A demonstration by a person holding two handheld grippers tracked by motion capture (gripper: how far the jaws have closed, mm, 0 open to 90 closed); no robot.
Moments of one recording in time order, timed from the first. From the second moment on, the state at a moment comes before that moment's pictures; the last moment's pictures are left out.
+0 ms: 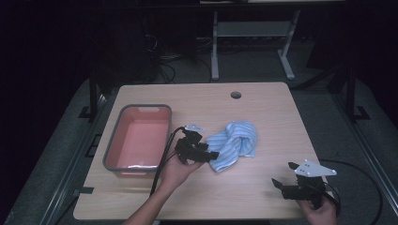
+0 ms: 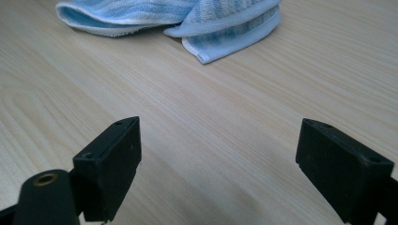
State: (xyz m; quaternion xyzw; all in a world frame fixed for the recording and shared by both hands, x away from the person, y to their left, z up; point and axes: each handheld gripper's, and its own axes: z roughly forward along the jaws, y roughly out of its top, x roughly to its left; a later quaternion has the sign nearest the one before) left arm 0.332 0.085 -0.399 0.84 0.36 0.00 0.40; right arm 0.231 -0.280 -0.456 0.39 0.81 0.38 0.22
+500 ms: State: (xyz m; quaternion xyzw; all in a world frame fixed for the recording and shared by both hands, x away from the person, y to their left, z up) left arm 0.313 0.099 -0.406 0.84 0.36 -0.03 0.41; right arm 0.231 -0.277 -0.457 0.39 0.81 0.38 0.22
